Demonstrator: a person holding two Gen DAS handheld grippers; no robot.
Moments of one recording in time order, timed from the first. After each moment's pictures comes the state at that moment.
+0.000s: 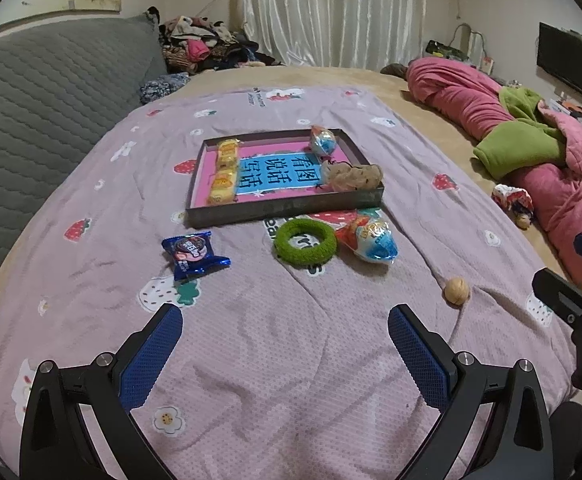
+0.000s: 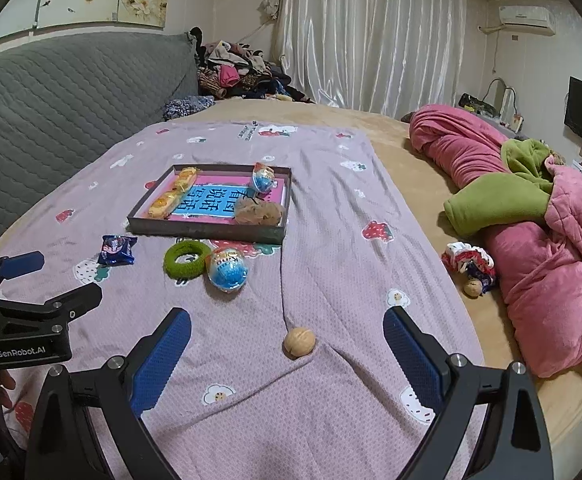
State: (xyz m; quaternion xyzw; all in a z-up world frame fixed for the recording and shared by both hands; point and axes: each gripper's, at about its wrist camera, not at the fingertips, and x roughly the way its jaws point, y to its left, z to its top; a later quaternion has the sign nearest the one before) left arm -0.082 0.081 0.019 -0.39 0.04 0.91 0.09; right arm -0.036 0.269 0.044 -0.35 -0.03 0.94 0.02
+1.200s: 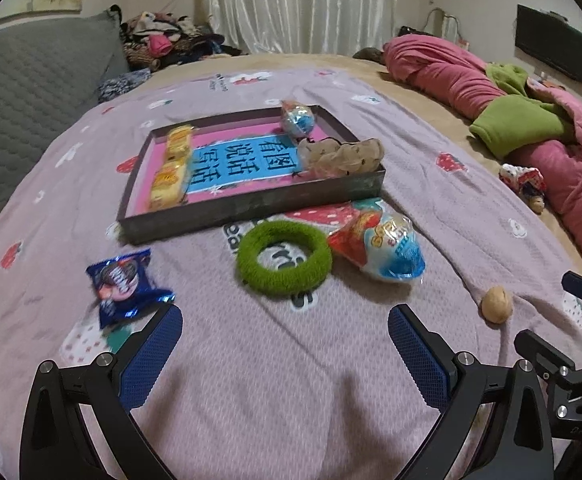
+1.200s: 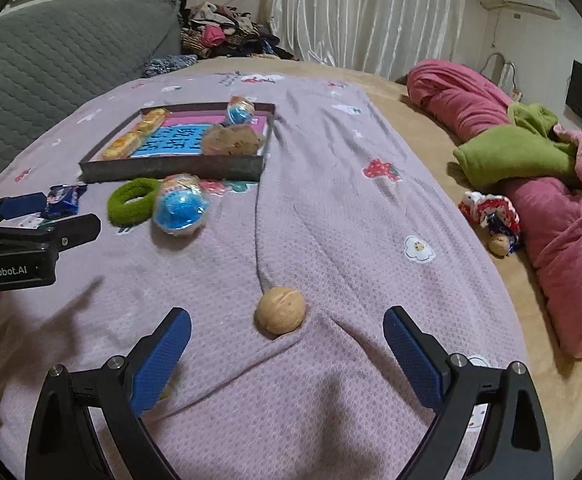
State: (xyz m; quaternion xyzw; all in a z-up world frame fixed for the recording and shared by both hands) left arm -0.170 0.110 -0.055 -0.40 0.06 0.90 0.15; right arm -0.081 0.286 -0.053 -0.41 -0.03 0.91 0.04
